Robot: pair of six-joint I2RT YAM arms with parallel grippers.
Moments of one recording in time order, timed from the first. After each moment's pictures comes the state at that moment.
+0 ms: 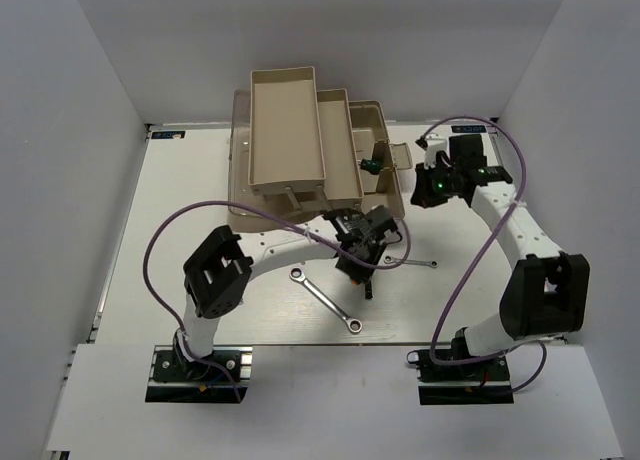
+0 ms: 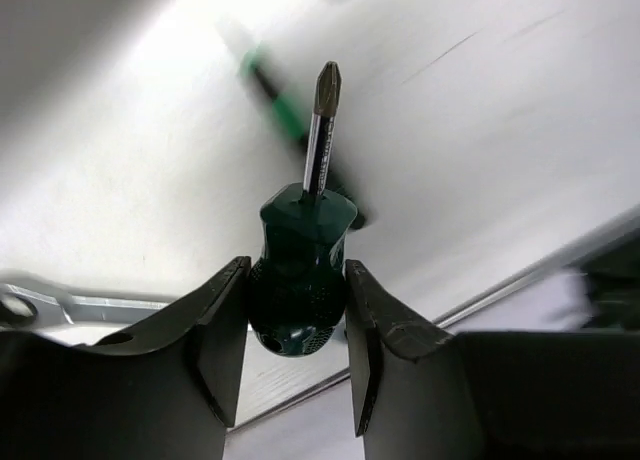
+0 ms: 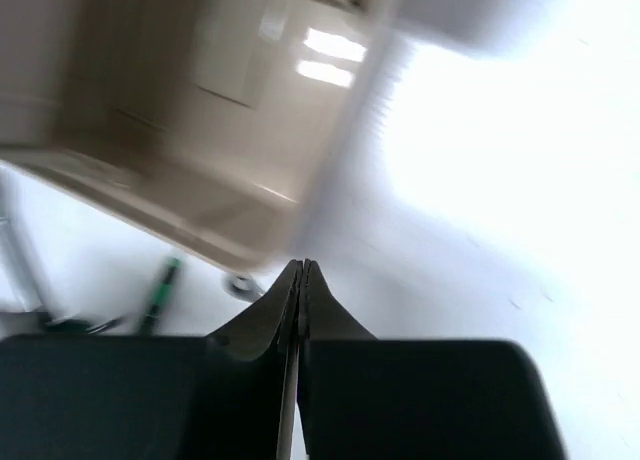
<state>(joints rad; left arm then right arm) -1.08 1.96 1.54 -0.80 -0.06 -0.52 0.16 1.50 1.23 -0.62 -0.42 -0.15</state>
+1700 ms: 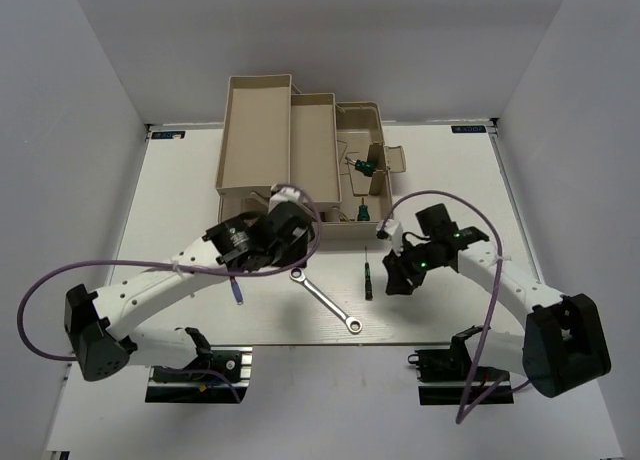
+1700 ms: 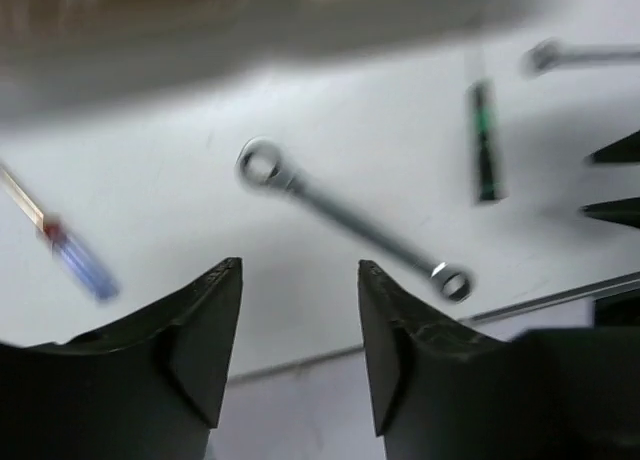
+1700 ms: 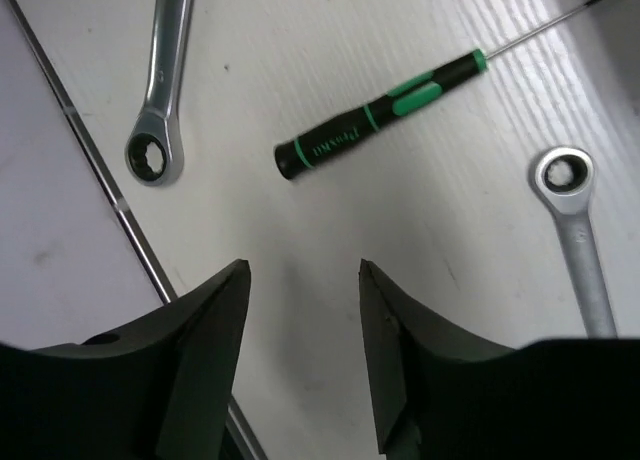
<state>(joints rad) -0.95 1.27 1.22 -0.86 -0.35 -0.66 0.37 1.21 0.71 -0.72 -0.65 -0.54</state>
